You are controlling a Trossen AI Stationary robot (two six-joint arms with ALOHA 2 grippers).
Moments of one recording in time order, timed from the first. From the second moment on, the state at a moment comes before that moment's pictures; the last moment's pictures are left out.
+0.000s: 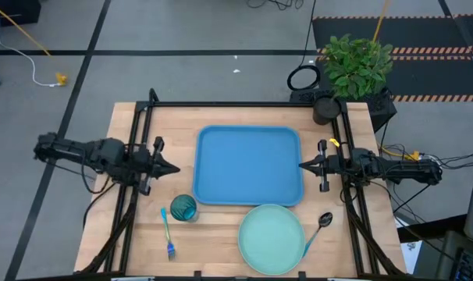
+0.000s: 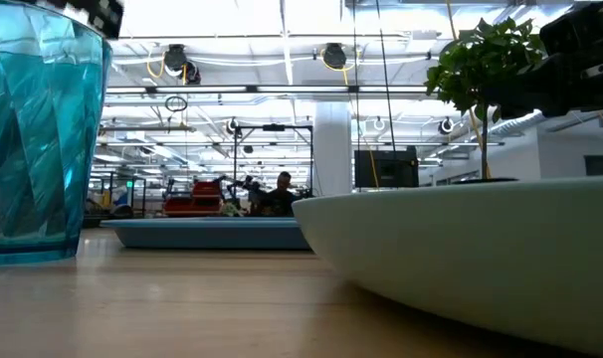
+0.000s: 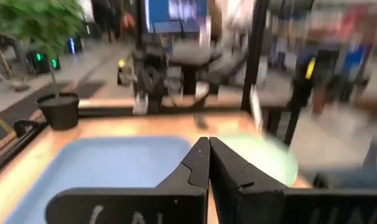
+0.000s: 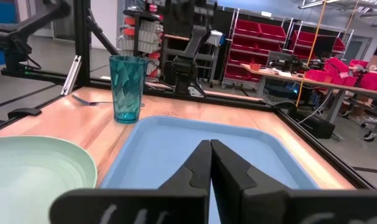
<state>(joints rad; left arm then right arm) -0.24 0.53 0.57 -0.18 -0.05 0.02 -0.02 0.03 0.02 0.02 0.00 -0.14</state>
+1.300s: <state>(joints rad) -0.65 1.55 1.62 -1.42 -0.04 -0.24 -0.02 0.03 0.02 0.07 0.08 0.28</state>
